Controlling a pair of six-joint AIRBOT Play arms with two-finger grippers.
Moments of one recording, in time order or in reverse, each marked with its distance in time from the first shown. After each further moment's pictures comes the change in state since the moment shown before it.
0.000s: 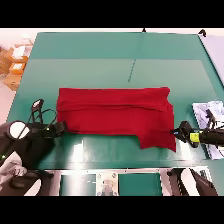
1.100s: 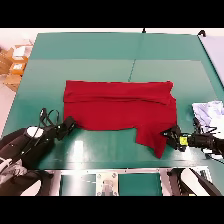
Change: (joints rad) left arm -0.054 -0.274 -0.193 -0.605 0.532 0.157; right arm -0.008 -0.224 -0.180 0.087 -0.177 -0.117
